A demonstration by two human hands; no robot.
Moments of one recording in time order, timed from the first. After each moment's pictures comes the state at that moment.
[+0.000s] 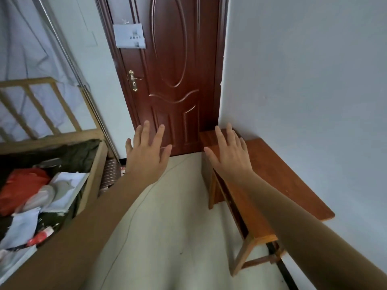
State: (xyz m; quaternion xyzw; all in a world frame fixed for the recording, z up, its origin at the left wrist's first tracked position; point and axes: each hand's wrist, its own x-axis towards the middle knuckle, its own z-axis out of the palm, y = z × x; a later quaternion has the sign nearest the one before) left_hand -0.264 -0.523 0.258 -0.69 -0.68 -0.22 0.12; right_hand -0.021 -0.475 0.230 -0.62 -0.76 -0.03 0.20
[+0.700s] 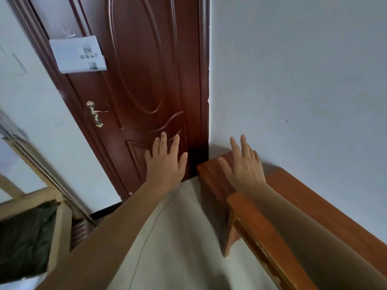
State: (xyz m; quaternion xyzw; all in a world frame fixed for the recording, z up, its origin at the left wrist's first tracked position) left_hand -0.353 -0.080 0.241 -0.77 -0.61 -0.19 0.05; right_hand -0.114 -0.104 0.197 -0.72 -0.65 -0.03 0.21
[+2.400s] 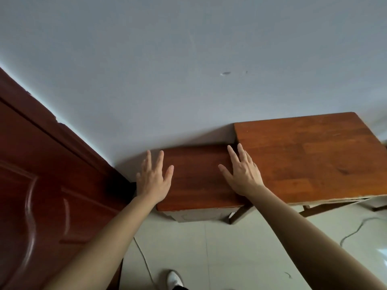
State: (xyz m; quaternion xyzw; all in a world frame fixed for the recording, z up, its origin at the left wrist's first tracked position) left_hand -0.202 0.423 0.048 -0.97 -0.20 0.02 -0.14; right_hand -0.112 0.158 0.027 -0.97 -0.14 0.08 0.17
